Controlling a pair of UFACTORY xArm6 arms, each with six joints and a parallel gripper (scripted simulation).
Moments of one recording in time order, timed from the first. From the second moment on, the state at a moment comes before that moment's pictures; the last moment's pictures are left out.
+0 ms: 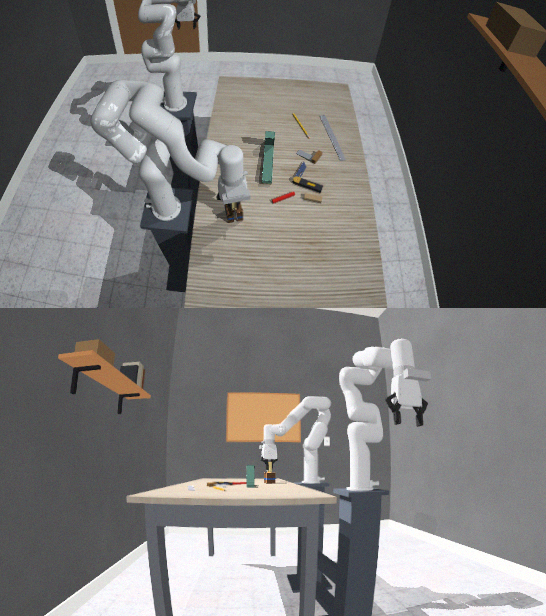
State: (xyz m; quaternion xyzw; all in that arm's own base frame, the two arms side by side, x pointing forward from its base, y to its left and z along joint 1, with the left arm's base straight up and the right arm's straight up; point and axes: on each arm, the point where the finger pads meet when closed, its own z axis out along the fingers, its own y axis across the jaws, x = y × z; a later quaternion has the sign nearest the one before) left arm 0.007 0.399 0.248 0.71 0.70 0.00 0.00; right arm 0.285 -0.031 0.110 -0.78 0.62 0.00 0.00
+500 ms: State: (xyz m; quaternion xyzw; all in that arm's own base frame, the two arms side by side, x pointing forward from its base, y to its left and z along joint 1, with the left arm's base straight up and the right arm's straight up) left arm 0.007 0.399 0.248 0.71 0.70 0.00 0.00; right arm 0.285 -0.031 0.107 -0.78 0.62 0.00 0.00
